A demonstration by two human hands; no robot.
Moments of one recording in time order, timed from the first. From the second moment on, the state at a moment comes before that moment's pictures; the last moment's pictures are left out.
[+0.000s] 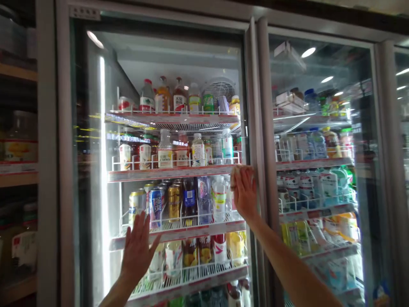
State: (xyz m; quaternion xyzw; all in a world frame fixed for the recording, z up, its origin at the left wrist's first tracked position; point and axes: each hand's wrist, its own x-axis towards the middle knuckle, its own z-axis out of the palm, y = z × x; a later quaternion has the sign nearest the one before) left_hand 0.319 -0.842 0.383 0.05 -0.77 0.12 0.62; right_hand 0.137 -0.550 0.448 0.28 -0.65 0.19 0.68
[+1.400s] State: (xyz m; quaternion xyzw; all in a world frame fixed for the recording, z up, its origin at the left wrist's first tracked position) left_hand 0.404 -0.915 0.351 0.18 -0.79 0.12 0.57; right_hand 0.252 -0.749 0.484 0.65 -0.55 0.04 0.52
